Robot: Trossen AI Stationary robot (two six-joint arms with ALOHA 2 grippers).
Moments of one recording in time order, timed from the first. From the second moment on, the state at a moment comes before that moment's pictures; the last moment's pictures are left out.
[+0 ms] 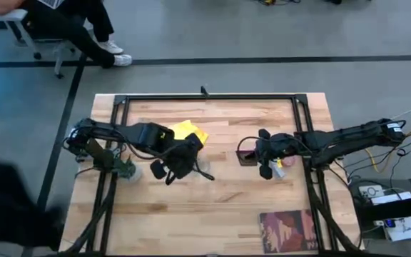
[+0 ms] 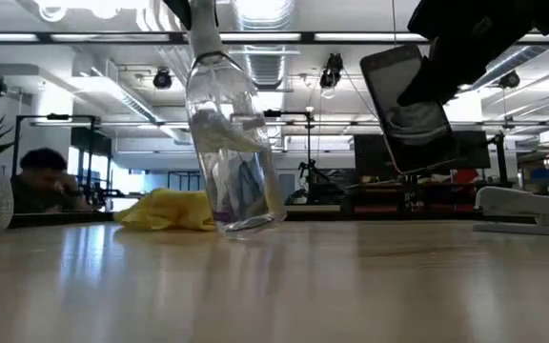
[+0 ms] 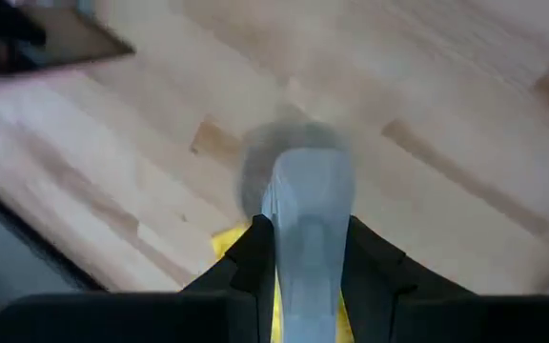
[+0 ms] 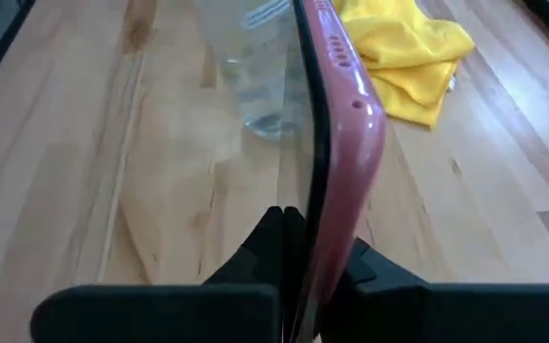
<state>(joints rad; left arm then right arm) -0.20 1.67 1.81 -1.34 -0.13 0.87 0.06 0.97 0.61 -0.23 0.05 0.17</state>
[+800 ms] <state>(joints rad) -0.23 1.66 1.87 -1.47 0.17 0.96 0.10 1.47 0.64 0.49 -0.11 0.29</state>
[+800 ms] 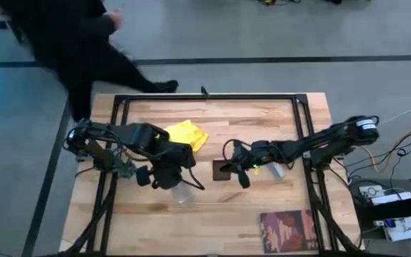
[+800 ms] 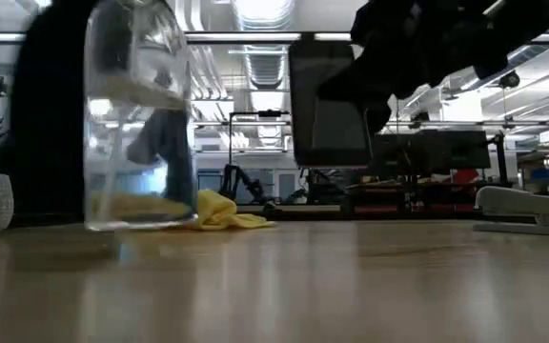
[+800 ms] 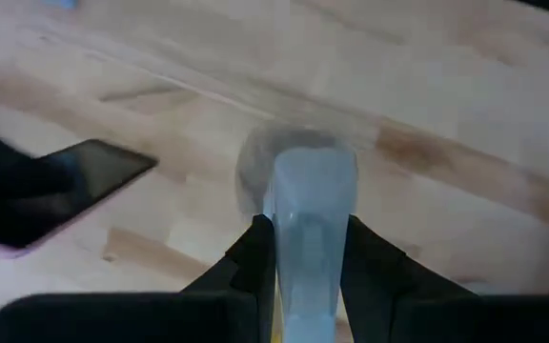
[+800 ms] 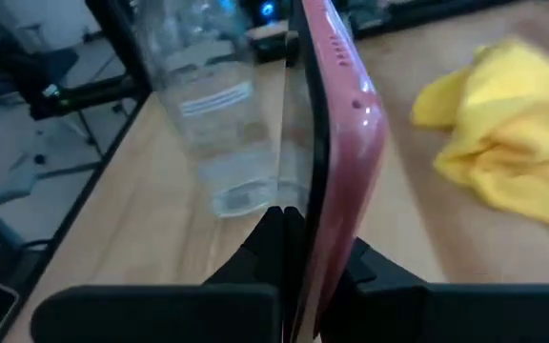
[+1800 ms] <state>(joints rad) -0.24 1.55 1.81 -1.43 -0.22 -0.17 0.12 1.64 0.79 0.46 -0.04 0.22</state>
